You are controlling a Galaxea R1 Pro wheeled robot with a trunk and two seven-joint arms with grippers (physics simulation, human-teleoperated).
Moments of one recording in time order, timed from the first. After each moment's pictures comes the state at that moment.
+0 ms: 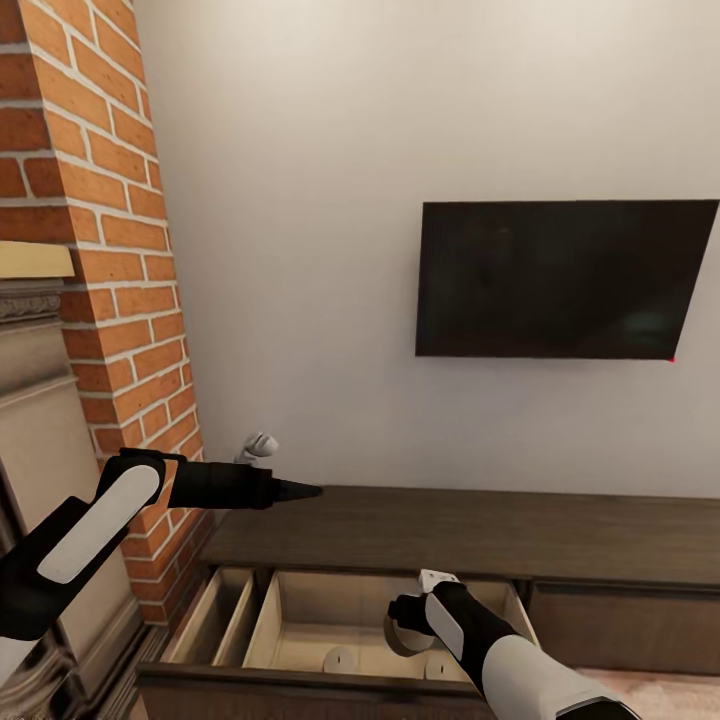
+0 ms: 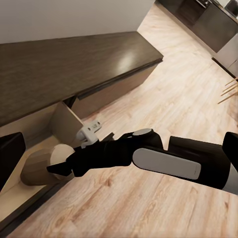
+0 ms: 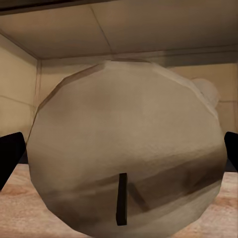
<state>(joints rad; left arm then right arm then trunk) -0.69 0.47 -0.47 -1.58 1.21 1.05 -0.27 -0.69 0.16 0.16 -0.26 -0.35 0.41 -0.12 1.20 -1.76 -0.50</state>
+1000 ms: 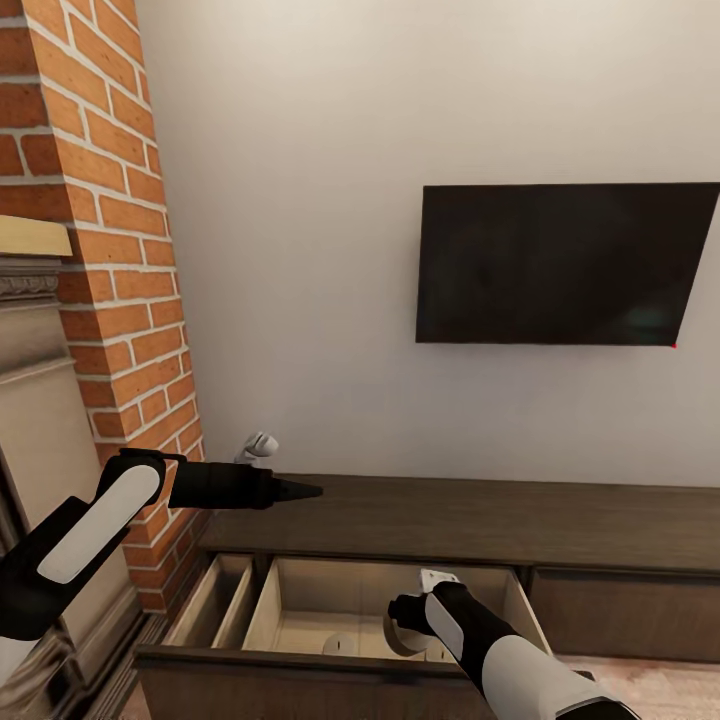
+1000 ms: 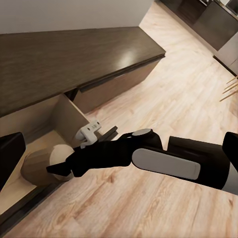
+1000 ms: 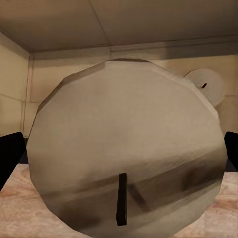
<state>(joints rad) -0.69 0.47 -0.47 -1.59 1.21 1.05 -0.27 -0.69 0.16 0.16 -0.26 -0.35 0.41 -0.12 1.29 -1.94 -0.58</state>
